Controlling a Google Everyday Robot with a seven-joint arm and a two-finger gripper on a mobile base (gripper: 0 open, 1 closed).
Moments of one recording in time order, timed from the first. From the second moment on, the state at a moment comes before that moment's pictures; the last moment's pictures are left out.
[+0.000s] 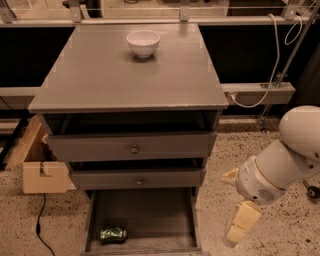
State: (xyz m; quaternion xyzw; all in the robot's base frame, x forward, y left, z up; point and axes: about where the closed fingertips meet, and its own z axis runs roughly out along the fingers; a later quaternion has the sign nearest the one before) arm 0.360 -0.158 0.718 -0.59 0.77 0.22 0.11
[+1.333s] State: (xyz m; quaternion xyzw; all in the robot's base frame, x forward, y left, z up) arm 0.376 -0.087 0.493 -0.59 0.74 0.28 0.15
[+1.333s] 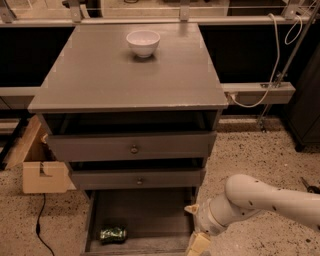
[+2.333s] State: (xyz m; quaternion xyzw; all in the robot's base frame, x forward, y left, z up) arm 0.455 0.039 0.353 -0.62 0.70 0.29 0.23
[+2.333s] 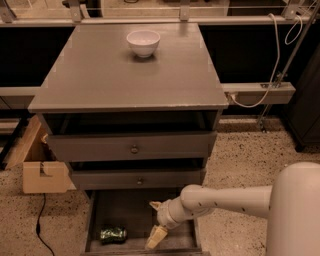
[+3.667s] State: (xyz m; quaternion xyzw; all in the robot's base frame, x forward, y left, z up) arm 0.514 0.123 0.257 -0.60 0.66 0.33 0.31
